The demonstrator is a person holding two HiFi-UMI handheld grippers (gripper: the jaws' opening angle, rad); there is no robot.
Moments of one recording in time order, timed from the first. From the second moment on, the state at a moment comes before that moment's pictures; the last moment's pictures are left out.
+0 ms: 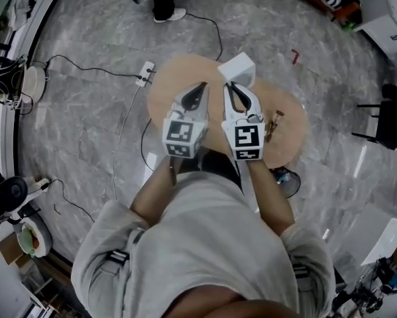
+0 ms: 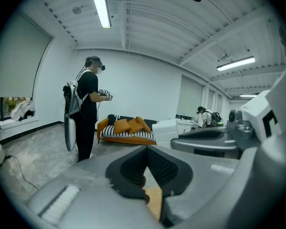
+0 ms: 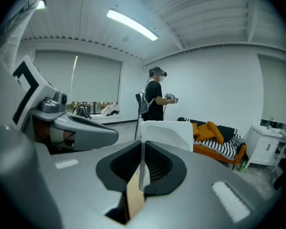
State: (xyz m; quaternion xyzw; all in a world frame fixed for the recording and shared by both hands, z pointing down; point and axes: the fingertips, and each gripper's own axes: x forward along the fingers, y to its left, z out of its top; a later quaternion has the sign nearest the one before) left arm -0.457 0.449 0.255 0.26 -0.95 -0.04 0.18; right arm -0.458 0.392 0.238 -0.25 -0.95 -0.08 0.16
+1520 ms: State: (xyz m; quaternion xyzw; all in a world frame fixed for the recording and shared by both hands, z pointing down) left arm -0.171 0.171 0.228 0.68 -0.72 0.01 0.14; right arm -0.117 0.146 0.215 0.25 -0.96 -0.02 0.15
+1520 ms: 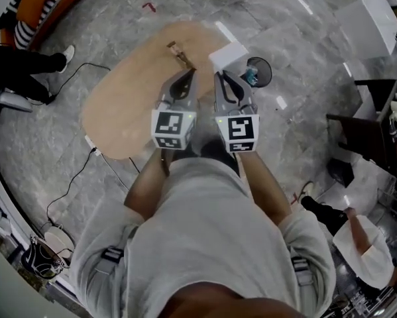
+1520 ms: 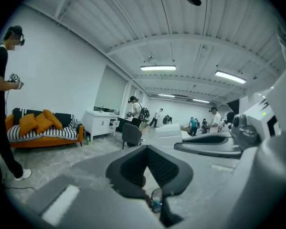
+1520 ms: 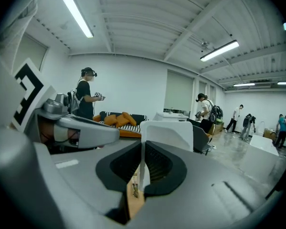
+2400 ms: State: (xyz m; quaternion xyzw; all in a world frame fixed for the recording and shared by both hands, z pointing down) left arm 0.117 0.031 0.237 0.79 -0.60 0.07 0.13; right arm 0.171 0.024 0.227 0.39 -0.91 0.03 0.13
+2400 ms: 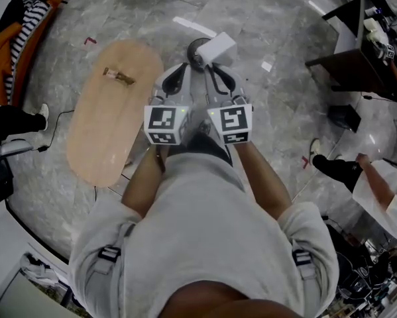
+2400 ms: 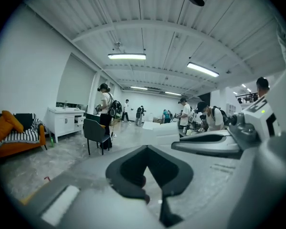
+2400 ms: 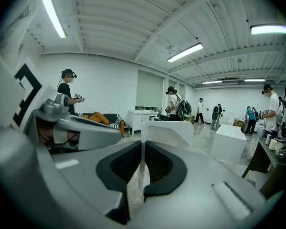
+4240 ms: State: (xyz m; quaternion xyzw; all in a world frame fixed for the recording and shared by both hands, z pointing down) left arm 0.034 -0.207 0.441 0.69 -0.66 0.09 0.27; right arm 0.120 -0.218 0.440 0.27 -0.90 0.13 0.30
